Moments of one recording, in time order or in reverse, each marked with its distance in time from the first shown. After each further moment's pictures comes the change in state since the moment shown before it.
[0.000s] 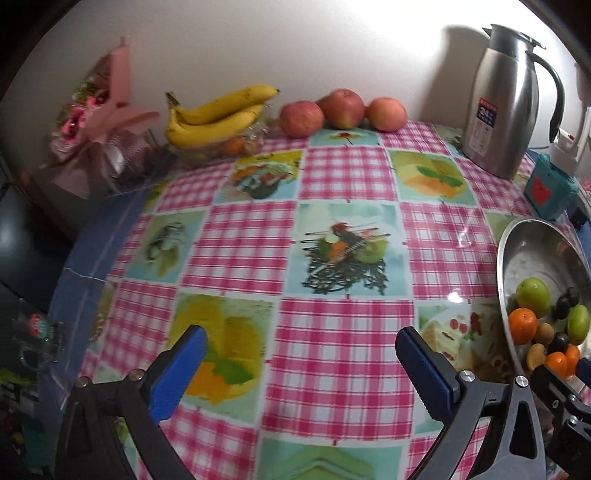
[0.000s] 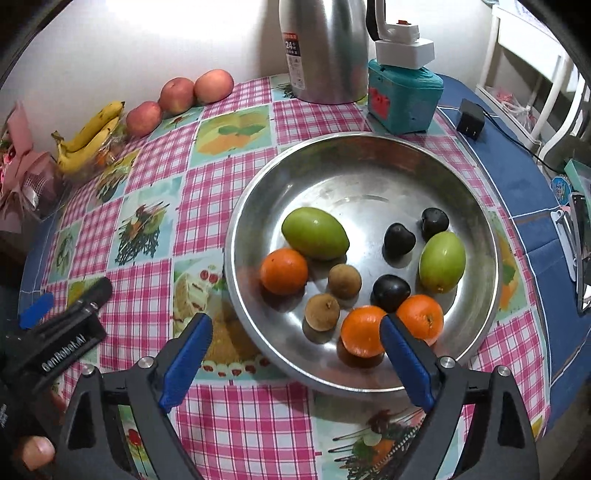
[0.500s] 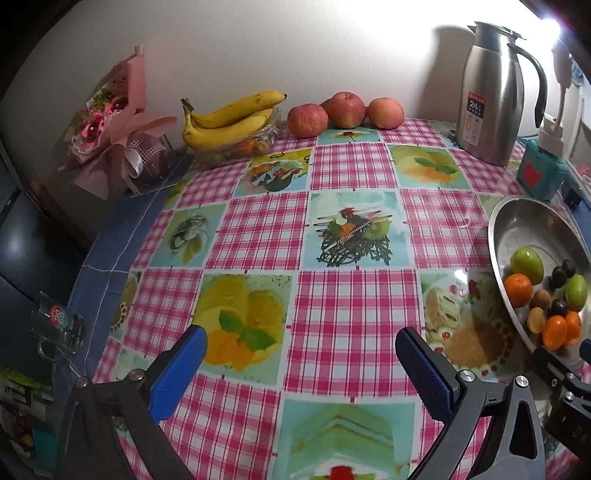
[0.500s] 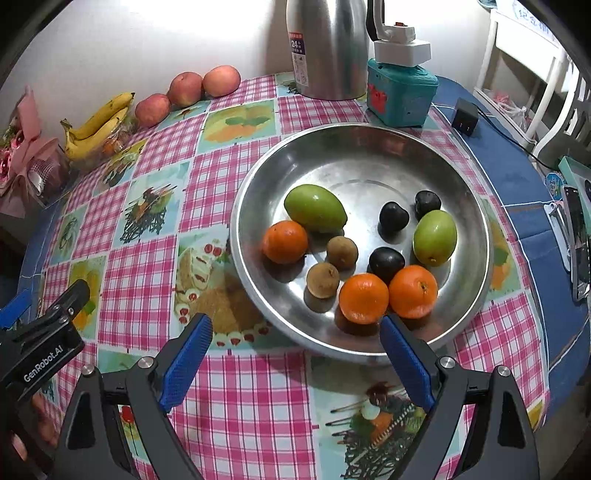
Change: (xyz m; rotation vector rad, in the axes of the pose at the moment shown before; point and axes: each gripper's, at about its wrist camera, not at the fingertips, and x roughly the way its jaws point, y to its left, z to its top) left arm -0.030 0.003 -0.029 0.035 -0.007 0.033; right arm -0.011 0.002 -0.025 -0.027 -0.013 -0.010
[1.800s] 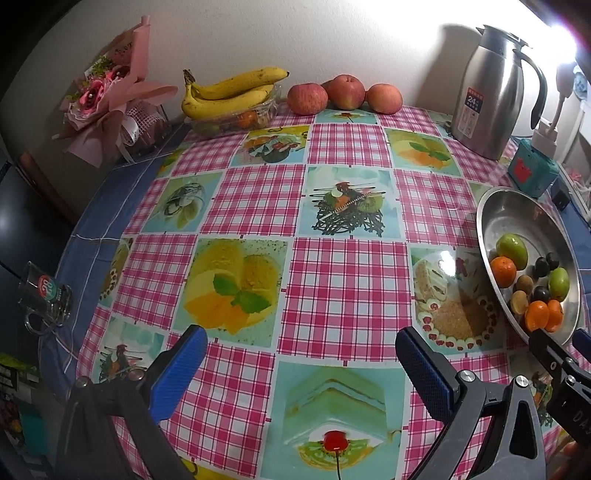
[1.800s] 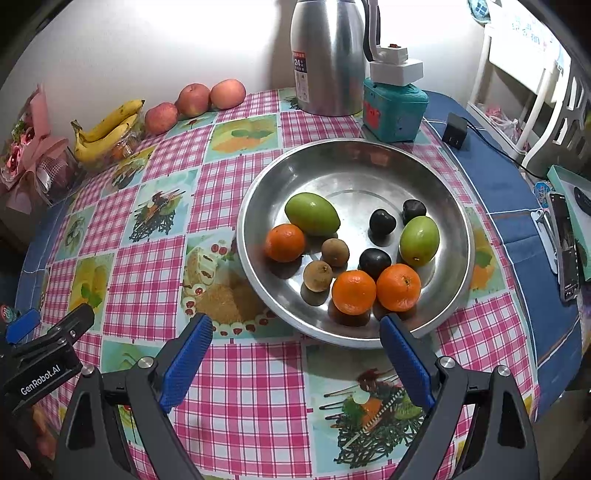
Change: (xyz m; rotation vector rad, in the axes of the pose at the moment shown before) left arm -0.004 0.014 -0.014 -0.054 0.085 -0.080; right arm -0.022 0.001 -0.008 -0.017 -0.051 -0.013
